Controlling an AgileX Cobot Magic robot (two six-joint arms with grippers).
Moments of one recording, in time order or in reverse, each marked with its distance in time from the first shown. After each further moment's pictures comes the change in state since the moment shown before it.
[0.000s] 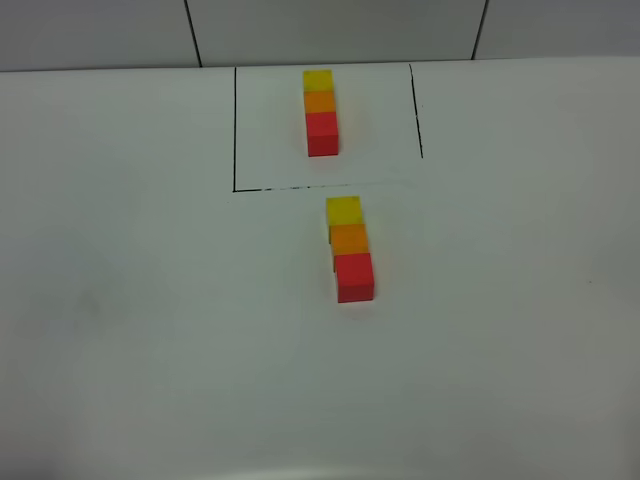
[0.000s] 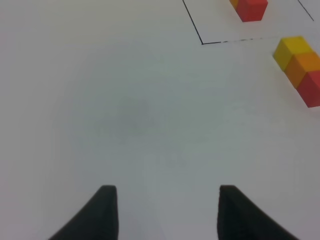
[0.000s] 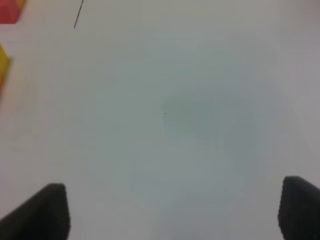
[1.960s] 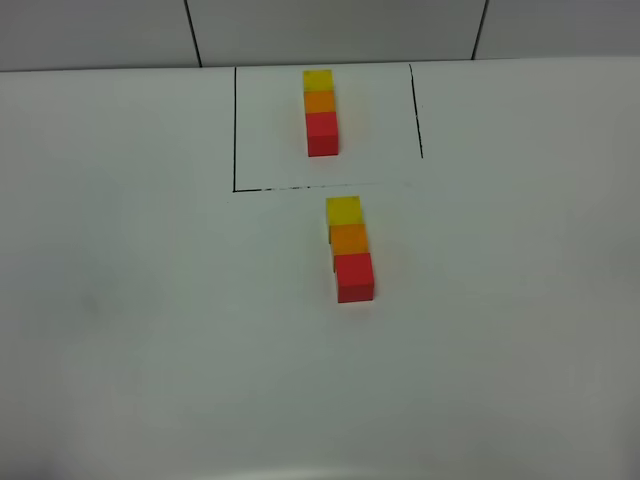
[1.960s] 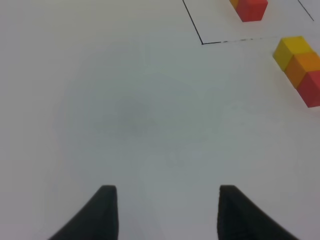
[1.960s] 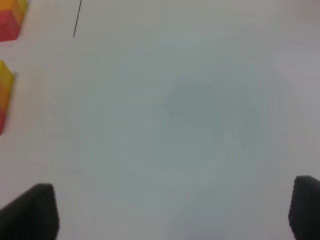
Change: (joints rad) left arm 0.000 0.000 0.000 0.000 0.000 0.000; right arm 0.000 0.001 0.000 -0.001 0.001 0.116
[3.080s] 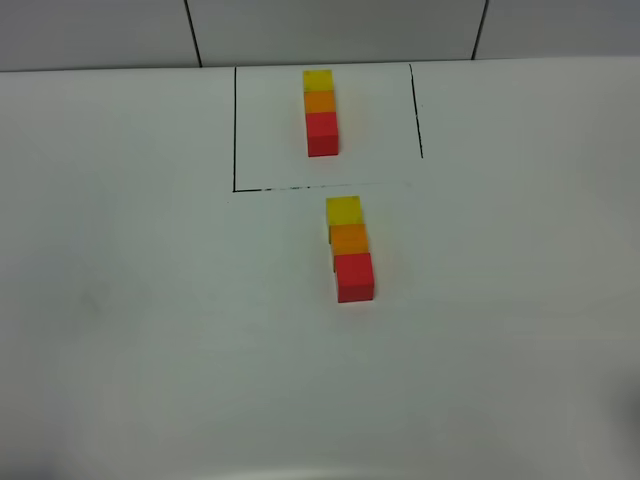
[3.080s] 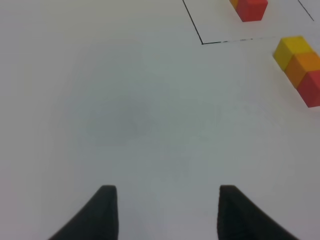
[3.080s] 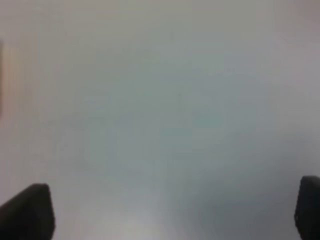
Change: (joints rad) left arm 0.000 0.000 0.000 0.000 0.000 0.001; right arm 0.000 0.546 -0.195 0.025 -0.072 0.017
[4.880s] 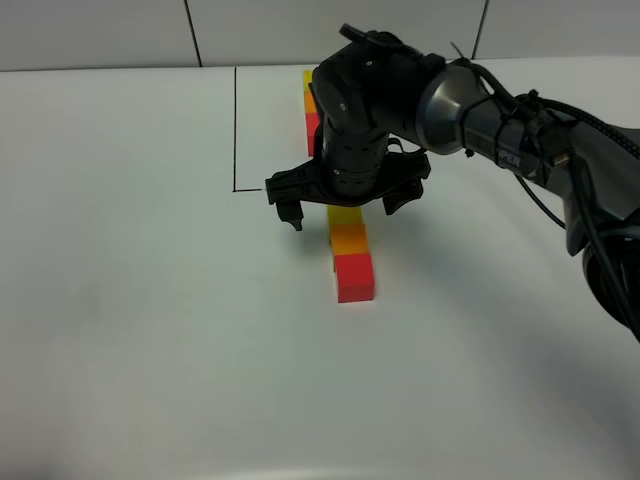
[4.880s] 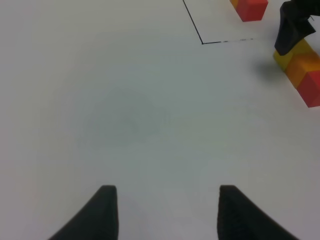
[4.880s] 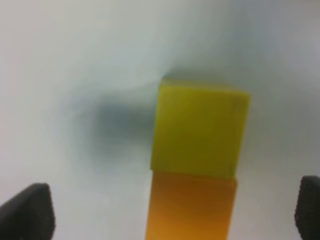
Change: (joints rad) left arm 0.000 0.000 0.000 0.000 0.000 -0.001; right arm 0.552 1.688 -1.133 -0.044 0.012 0.328
